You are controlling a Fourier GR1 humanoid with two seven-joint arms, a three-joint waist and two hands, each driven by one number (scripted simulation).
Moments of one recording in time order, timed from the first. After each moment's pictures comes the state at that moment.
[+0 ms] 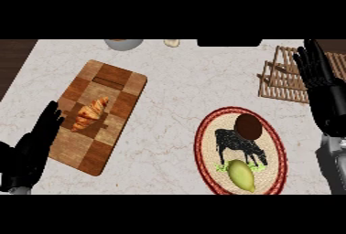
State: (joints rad) left arm 0.05 0.63 -0.28 -1.67 0.42 0.41 0.10; right arm -0.29 -0.37 -0.01 -1.63 -0.14 -0.05 -0.03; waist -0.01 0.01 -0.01
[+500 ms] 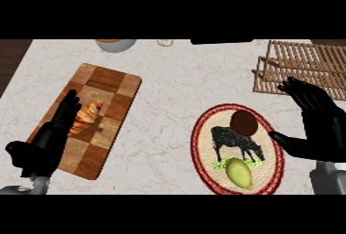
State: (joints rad) left arm -0.05 0.57 -0.34 -1.66 0.34 0.39 0.03; right arm -0.12 -0.28 -0.05 -1.60 -0.32 0.14 -0.33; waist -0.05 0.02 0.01
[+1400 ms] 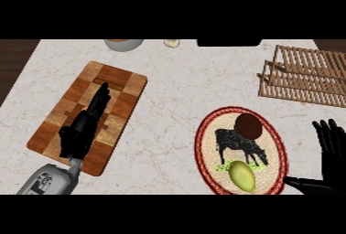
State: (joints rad) left arm -0.21 0.43 -0.41 -1.47 0.26 0.34 -0.02; right arm 0.03 -0.32 -0.17 -1.15 -0.22 0.30 -0.97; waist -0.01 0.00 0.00
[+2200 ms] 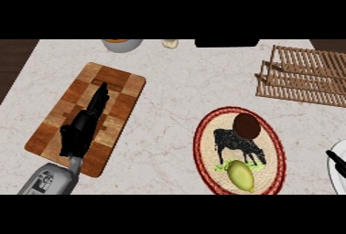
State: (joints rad) left arm -0.21 0.40 -0.37 -1.43 0.23 0.30 -0.03; right arm 0.40 -0.50 -0.09 -1.66 0.19 0.09 -0.89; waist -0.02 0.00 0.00
